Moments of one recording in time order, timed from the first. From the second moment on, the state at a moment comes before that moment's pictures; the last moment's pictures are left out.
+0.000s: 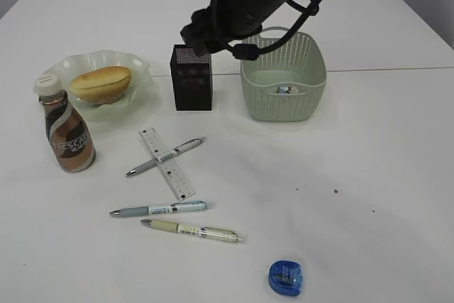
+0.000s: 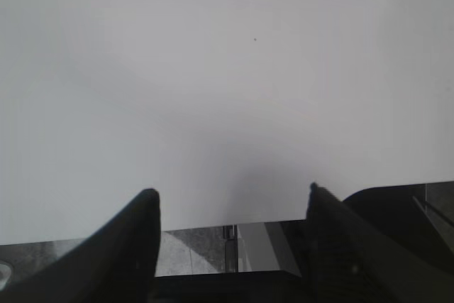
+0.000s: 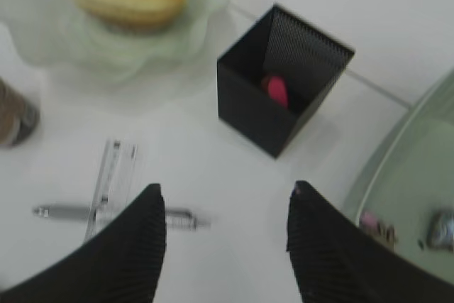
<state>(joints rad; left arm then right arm) -0.20 0.87 -0.76 0.03 1.23 -0.23 0.50 2.07 -1.85 0.13 0.62 -0.24</state>
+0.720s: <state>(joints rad) -0.20 0.87 -0.76 -0.02 1.23 -0.23 0.50 2.00 -1.79 0.07 1.22 -0.02</state>
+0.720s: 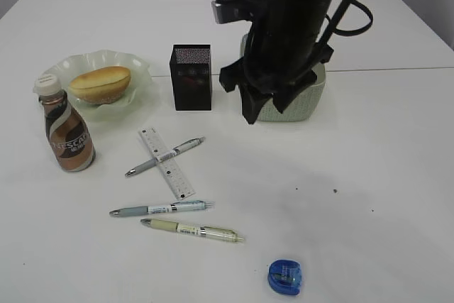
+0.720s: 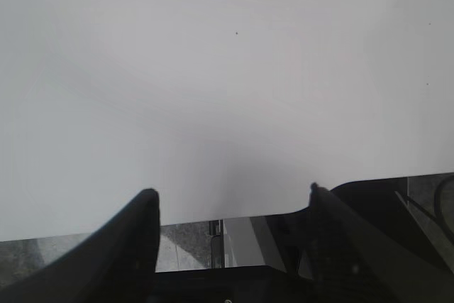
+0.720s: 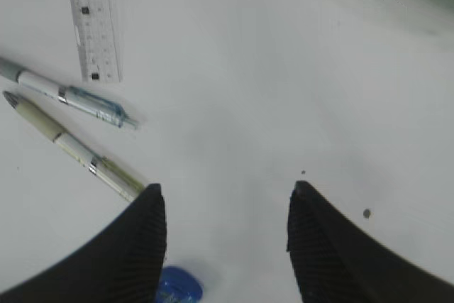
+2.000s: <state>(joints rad) -0.20 0.87 -0.76 -0.03 1.23 -0.23 0.62 1.75 -1.06 0.23 0.92 -0.59</state>
